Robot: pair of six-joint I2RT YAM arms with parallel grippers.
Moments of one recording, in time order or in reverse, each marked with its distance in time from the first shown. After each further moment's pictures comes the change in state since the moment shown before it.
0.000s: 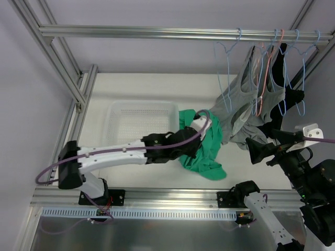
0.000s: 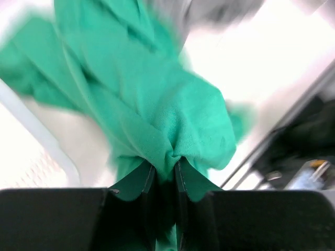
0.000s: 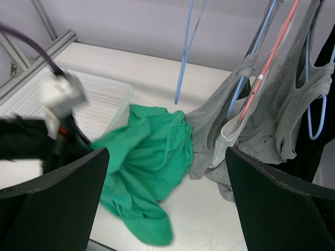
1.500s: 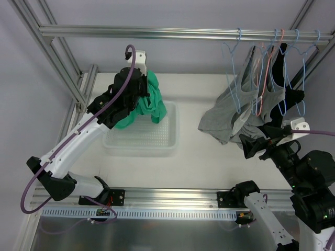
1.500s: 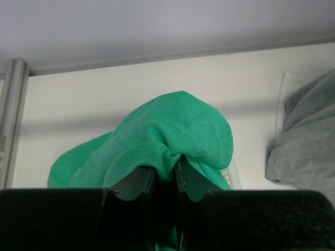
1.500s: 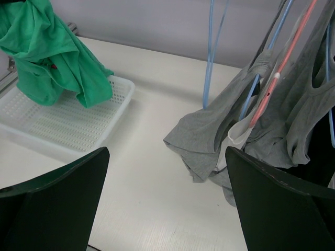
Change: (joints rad) left arm 0.567 -0.289 0.305 -0.158 -0.201 0.246; right arm 0.000 -0.022 -0.142 0.112 -0.022 0.003
